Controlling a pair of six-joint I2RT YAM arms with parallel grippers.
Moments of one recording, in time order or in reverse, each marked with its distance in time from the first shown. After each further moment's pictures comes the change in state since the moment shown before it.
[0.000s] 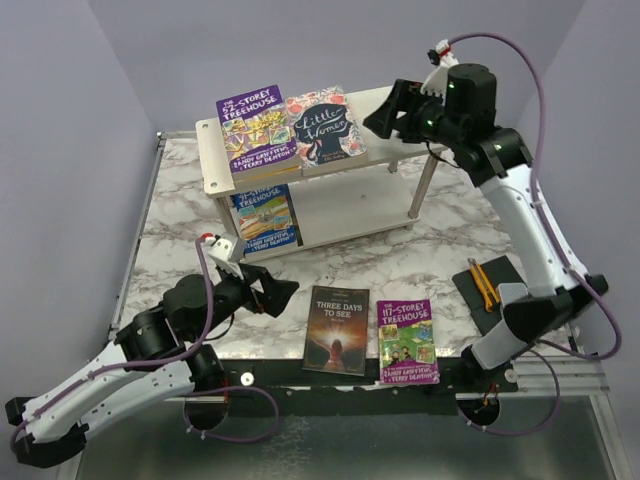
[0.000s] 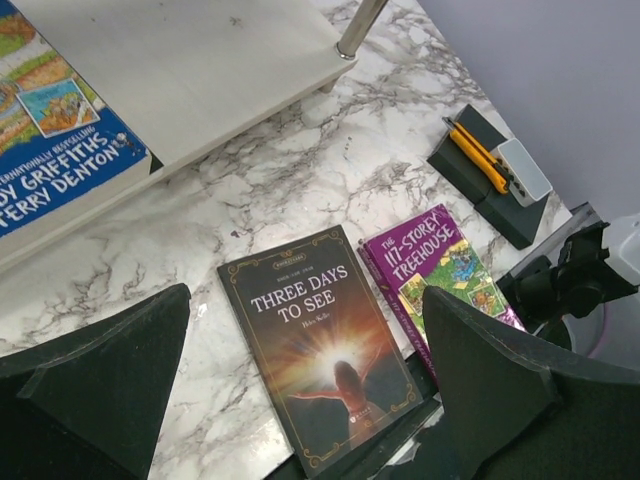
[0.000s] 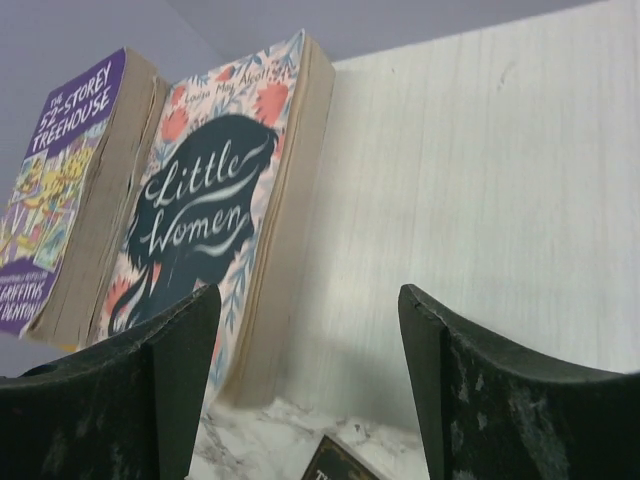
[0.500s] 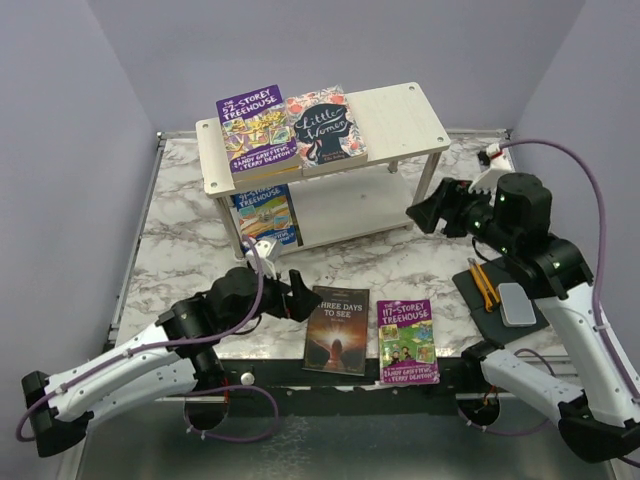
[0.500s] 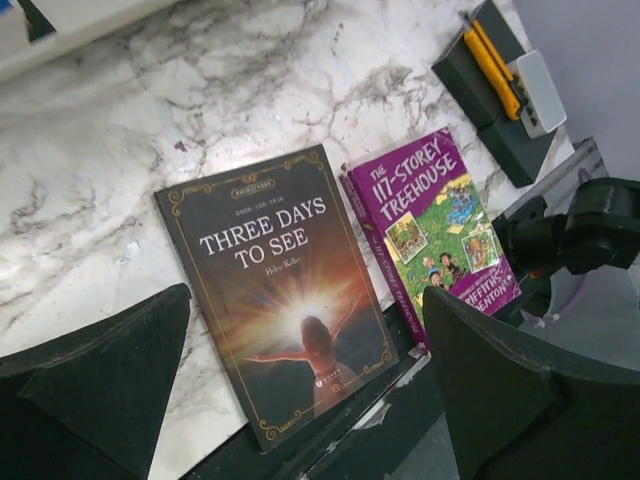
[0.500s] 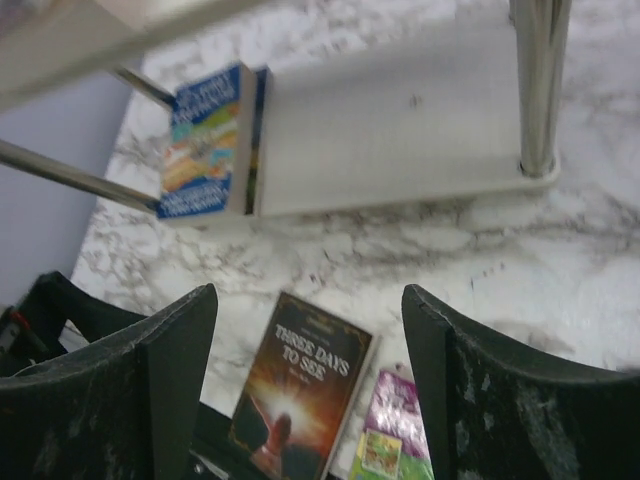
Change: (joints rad) left arm 0.000 0.195 -0.098 0.105 0.123 -0.164; right arm 0.000 -0.711 -0.701 -0.044 0.117 0.005
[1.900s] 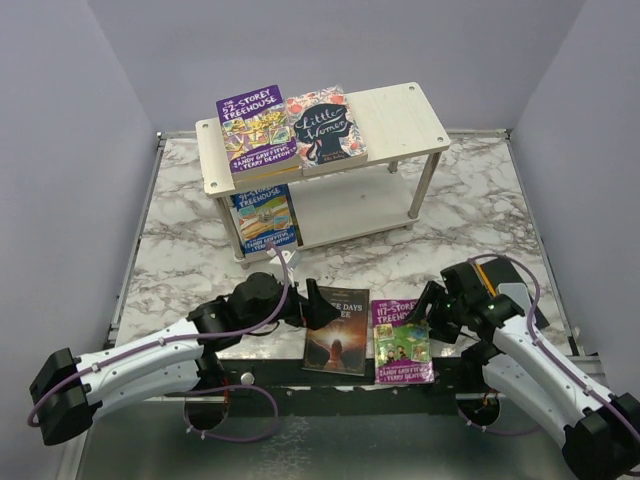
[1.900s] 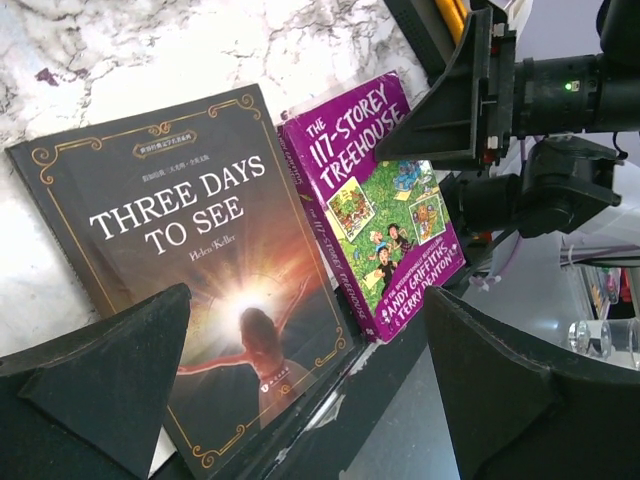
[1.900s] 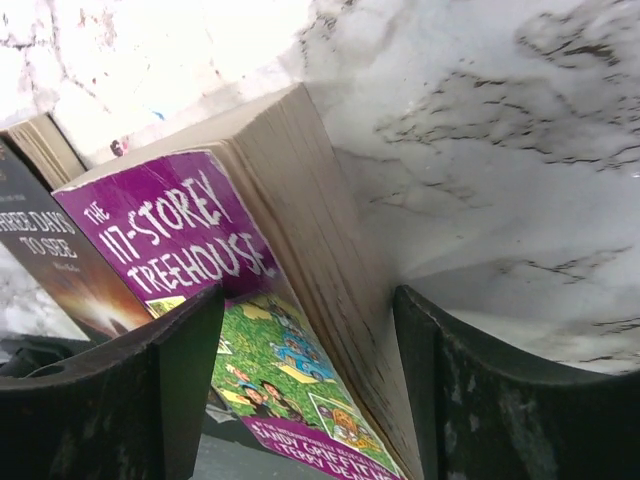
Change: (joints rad) left arm 0.000 0.179 -0.186 0.365 0.211 -0.141; right arm 0.000 -0.201 -0.938 -0.070 -0.038 0.495
